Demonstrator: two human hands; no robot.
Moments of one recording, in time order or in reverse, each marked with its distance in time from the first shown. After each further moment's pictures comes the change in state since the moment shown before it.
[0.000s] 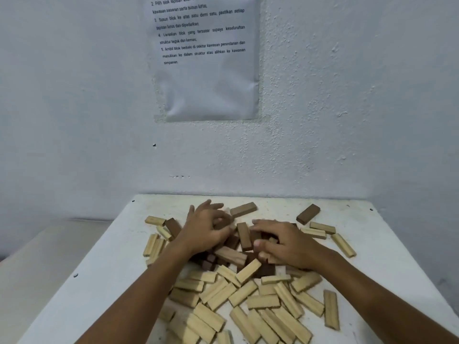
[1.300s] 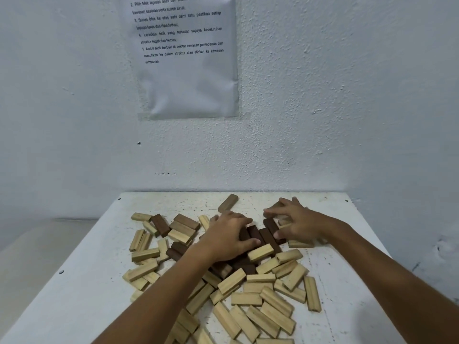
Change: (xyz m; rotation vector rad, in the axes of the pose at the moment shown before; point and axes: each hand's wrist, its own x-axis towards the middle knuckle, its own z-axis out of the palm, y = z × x) left_hand -0.011 0.076 0.039 0.214 -0.174 0.160; right_hand -0.023 0.025 -0.059 -0.093 -0.137 0.281
